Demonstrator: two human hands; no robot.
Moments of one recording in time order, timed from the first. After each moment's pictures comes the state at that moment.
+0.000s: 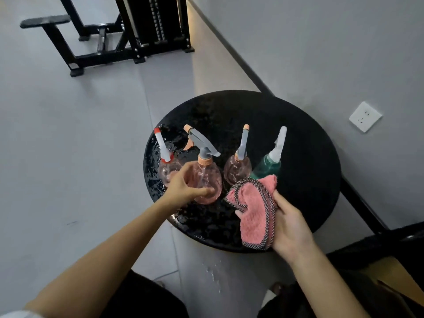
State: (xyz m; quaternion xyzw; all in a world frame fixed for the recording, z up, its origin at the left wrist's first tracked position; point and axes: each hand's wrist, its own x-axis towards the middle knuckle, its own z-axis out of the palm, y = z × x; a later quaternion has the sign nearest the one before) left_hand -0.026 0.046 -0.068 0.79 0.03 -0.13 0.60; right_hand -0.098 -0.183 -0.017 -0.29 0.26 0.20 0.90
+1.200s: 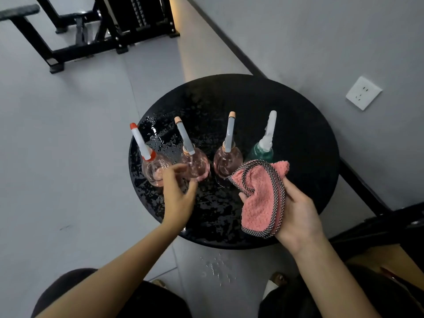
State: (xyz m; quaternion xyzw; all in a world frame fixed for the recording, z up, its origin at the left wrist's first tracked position) left_hand -0.045 0.002 -0.093 0.84 0.07 0.11 0.52; right_hand -0.087 -0.206 -0.019 -0.23 0.26 0.14 0.93
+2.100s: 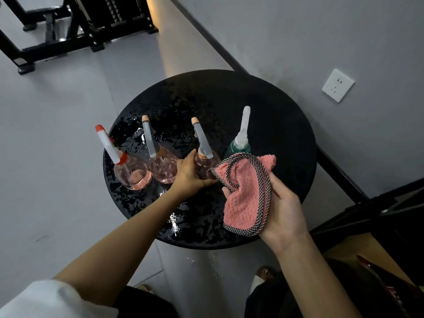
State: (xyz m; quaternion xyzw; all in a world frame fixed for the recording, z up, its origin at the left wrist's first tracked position) left_hand 0.031 -0.045 -0.136 0.90 -0.06 -0.09 0.41; right_hand -0.089 -0.224 -0.019 -0.21 0.23 0.13 0.94
